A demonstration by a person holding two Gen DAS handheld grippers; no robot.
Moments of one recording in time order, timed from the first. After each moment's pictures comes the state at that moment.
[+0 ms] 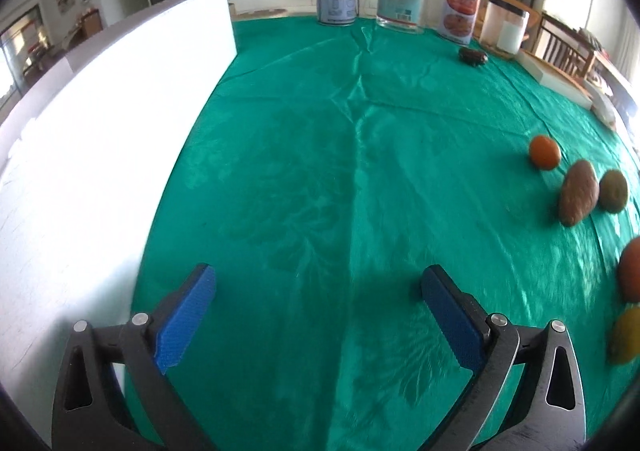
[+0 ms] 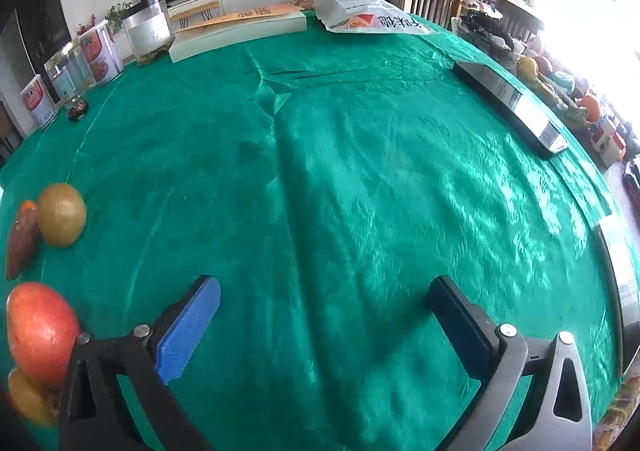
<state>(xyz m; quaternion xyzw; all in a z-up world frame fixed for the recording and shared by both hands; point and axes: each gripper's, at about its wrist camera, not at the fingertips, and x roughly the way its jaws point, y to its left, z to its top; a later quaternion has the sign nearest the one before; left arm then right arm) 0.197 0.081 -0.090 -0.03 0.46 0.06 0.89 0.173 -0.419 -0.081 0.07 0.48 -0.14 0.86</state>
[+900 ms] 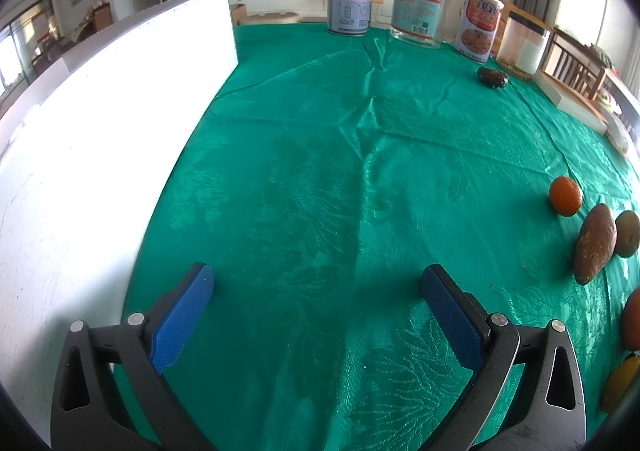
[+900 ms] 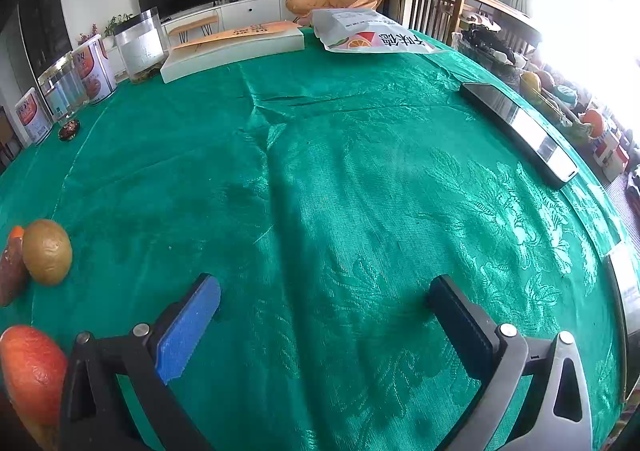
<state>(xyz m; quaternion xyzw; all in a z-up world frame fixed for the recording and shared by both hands) 0.234 0.081 -0.096 -0.04 0.45 0.07 0.89 0.186 -0.420 -0.082 0.07 0.46 -0.14 0.87</state>
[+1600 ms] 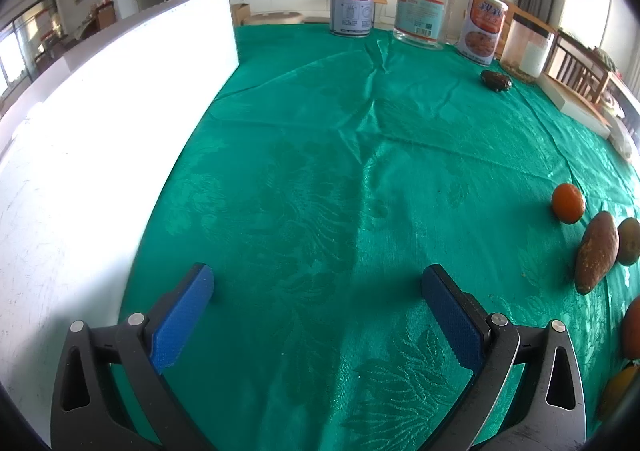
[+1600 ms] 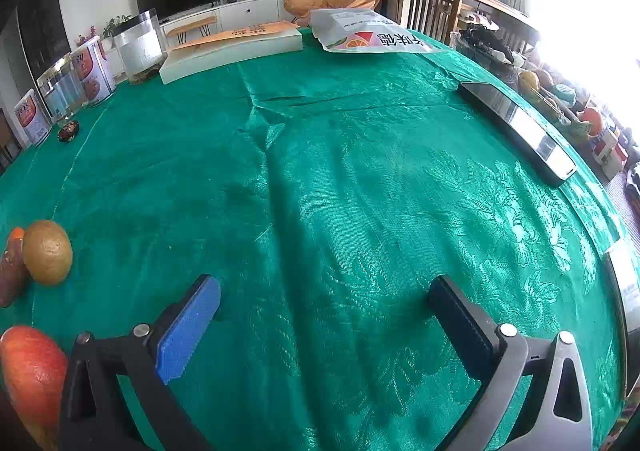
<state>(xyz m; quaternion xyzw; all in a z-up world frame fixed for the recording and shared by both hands) 0.241 0.078 -0.096 -0.04 0.45 0.07 0.89 0.185 -0.420 -0.082 0.07 0.46 -0.14 0.87</state>
